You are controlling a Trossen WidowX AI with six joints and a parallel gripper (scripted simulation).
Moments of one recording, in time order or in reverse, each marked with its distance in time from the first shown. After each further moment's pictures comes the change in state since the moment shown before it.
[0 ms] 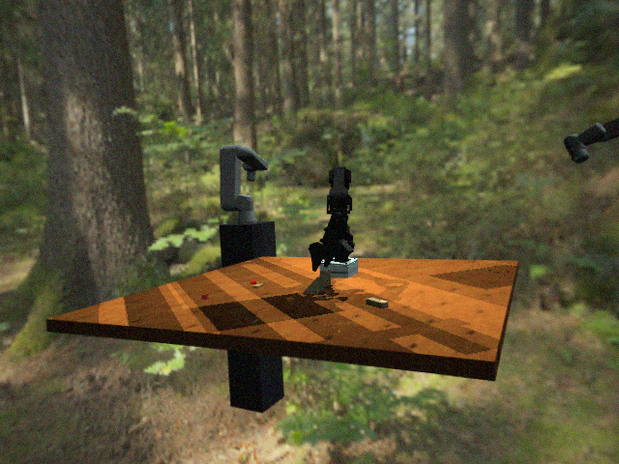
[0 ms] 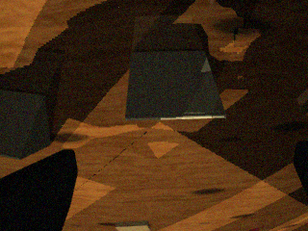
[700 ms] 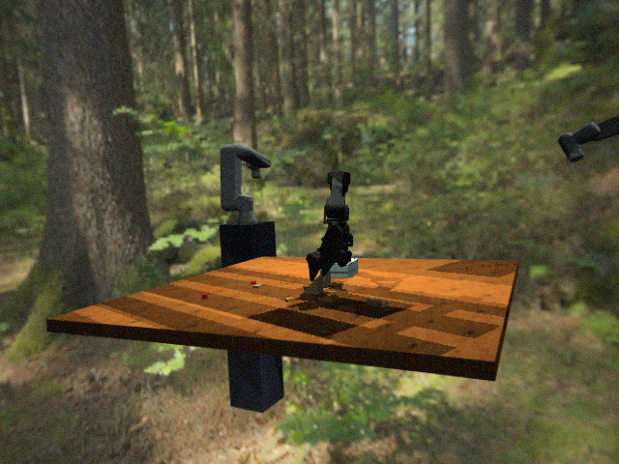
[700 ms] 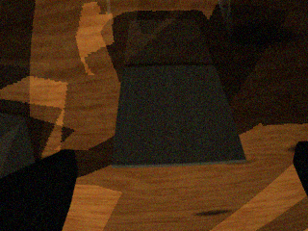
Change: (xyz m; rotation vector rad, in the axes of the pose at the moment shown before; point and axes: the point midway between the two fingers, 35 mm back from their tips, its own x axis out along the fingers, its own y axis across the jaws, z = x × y) arm 0.034 -0.001 0.004 0.000 -0.002 0.000
